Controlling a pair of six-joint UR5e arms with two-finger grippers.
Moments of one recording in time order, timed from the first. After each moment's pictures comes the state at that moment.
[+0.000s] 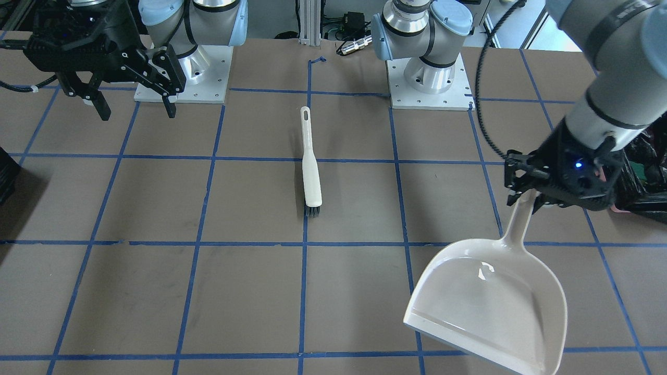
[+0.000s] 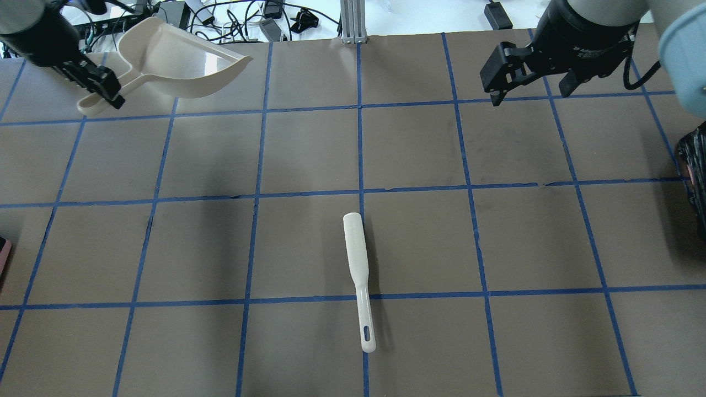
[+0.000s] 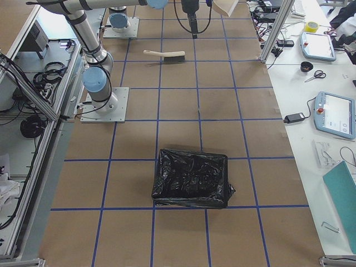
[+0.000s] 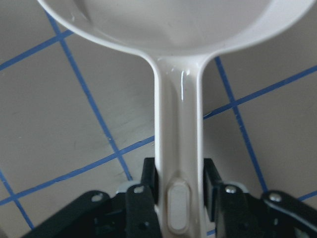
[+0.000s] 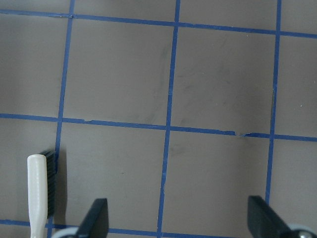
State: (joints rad) left arm -1.42 -1.75 -1.48 -1.43 1.56 0.55; right arm 1.57 -1.65 1.56 -1.67 -1.57 -0.09
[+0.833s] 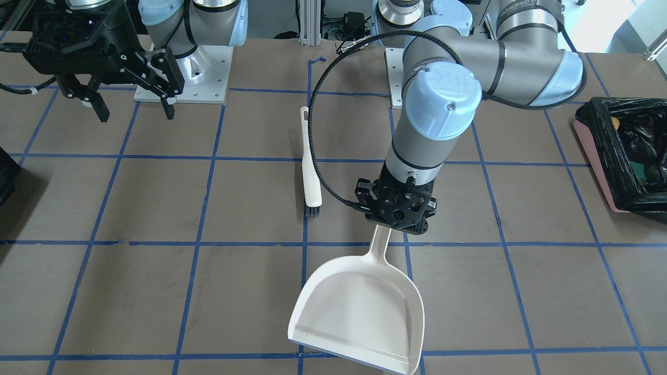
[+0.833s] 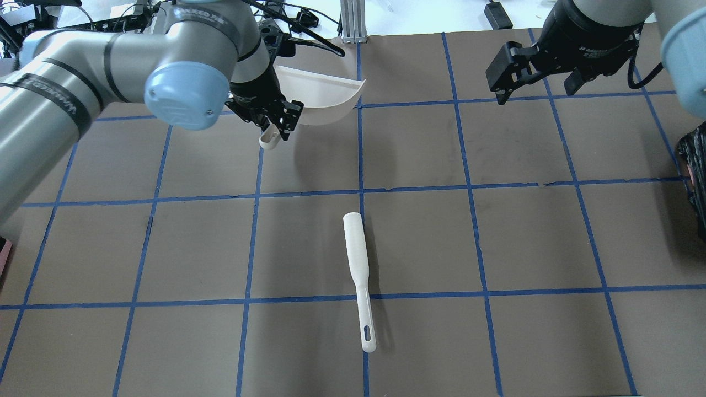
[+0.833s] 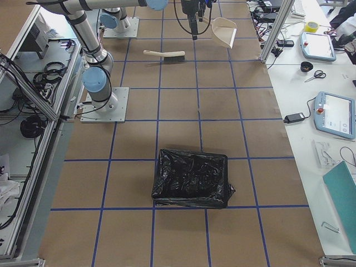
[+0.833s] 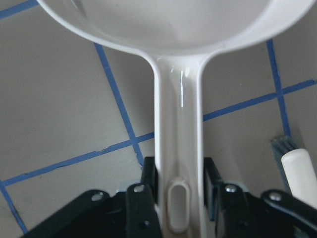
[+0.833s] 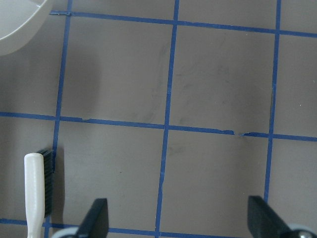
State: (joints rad) left arm -1.75 -1.89 -1.56 -1.24 1.55 0.09; right arm 1.57 -1.65 1.57 -1.67 -1.57 -0.09
